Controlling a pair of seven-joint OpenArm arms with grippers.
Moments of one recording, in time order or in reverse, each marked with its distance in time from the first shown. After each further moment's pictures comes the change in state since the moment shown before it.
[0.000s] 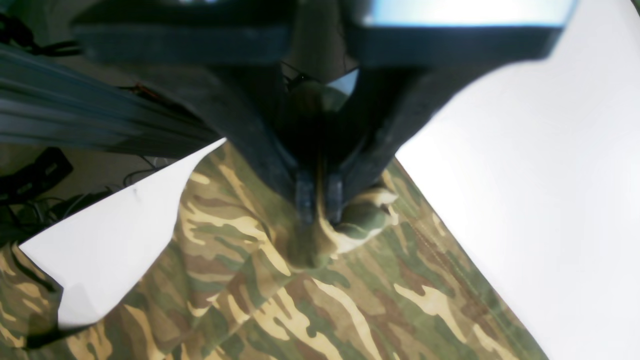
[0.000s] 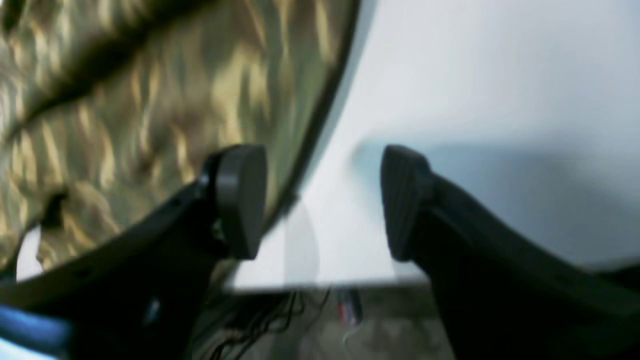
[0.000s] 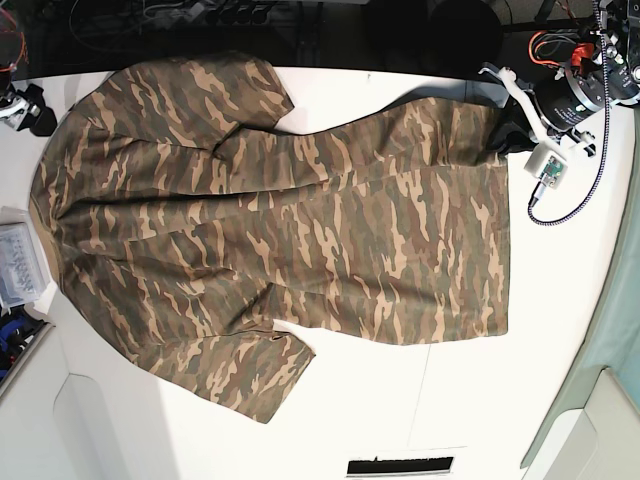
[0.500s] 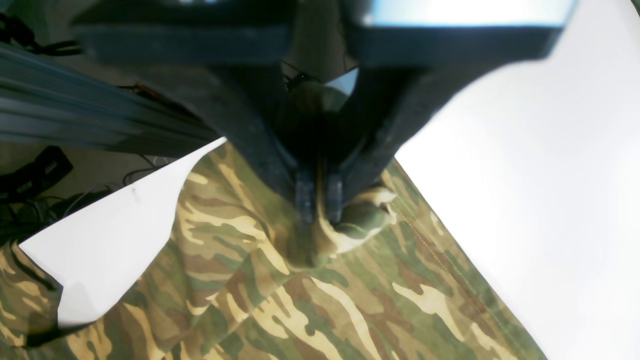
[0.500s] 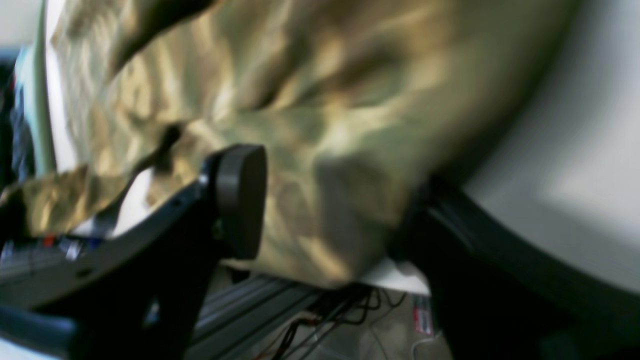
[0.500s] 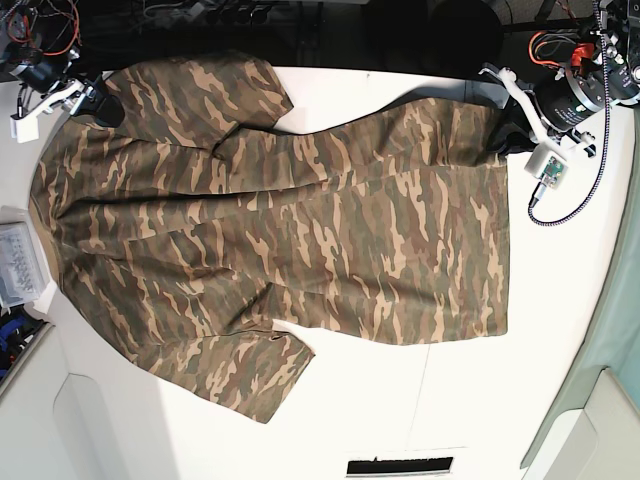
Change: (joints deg) left arm 0.0 0.0 0.0 0.0 0.0 0.0 -0.2; right arm -4.2 -8.5 -8.6 2.3 7.0 2.6 -1.8
